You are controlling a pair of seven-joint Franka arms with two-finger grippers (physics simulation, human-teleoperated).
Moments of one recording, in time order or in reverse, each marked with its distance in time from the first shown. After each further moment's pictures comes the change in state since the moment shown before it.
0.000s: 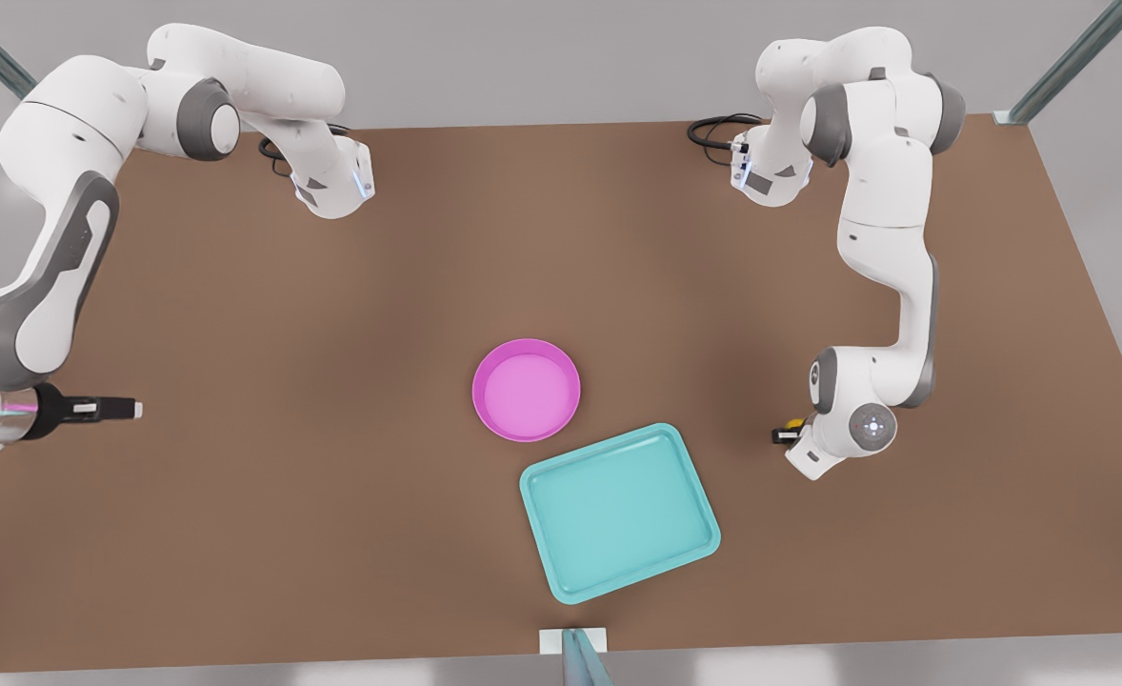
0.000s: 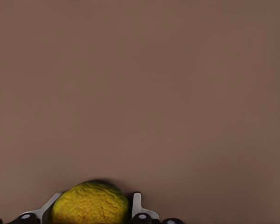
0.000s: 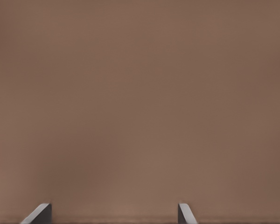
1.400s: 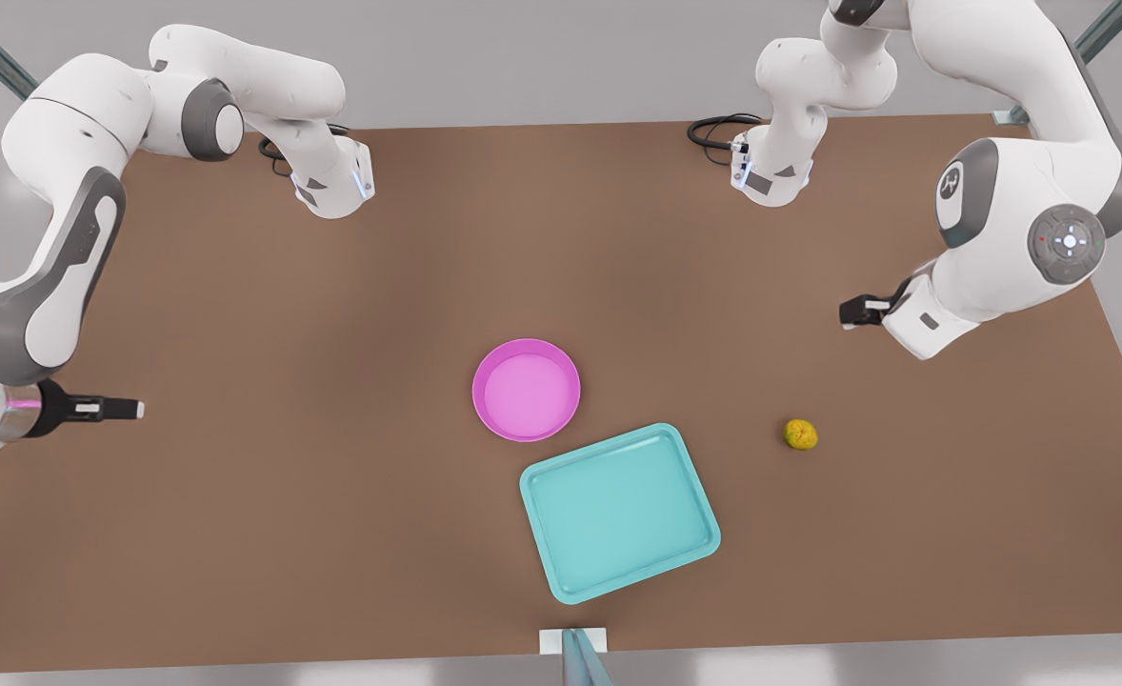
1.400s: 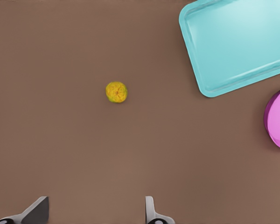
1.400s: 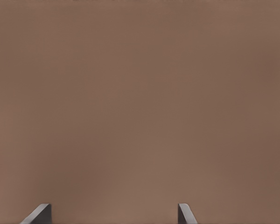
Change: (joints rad) left arm -0.048 -0.545 0.017 0.254 0.011 -0.802 -0.013; right arm 0.019 0.003 0.003 0.037 -0.017 -0.006 0.074
